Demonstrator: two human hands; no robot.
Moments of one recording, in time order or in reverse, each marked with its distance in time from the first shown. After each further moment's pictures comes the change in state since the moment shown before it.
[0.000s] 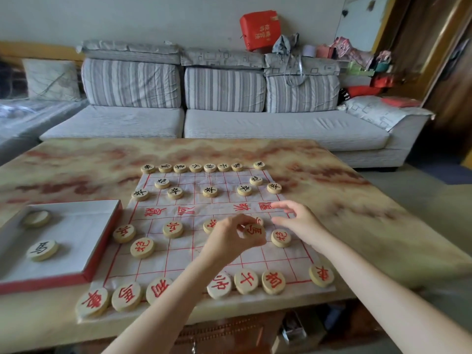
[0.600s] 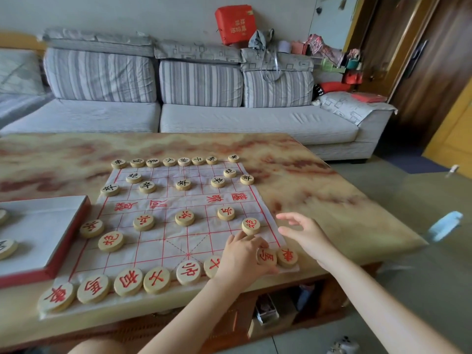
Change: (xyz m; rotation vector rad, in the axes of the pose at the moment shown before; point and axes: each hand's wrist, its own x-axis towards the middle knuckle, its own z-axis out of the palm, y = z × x) left_hand -0.030 0.023 0.092 0.361 -0.122 0.157; right_hand -0.070 0.040 -0.047 0.027 0.093 0.108
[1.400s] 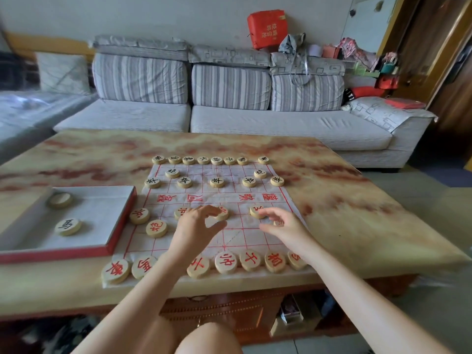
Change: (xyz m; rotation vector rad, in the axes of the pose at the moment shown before) left_hand -0.042 -0.093 -0.112 -0.129 0.269 -0.254; right_hand -0.002 -0.060 0.083 -0.005 -0.186 -0.124
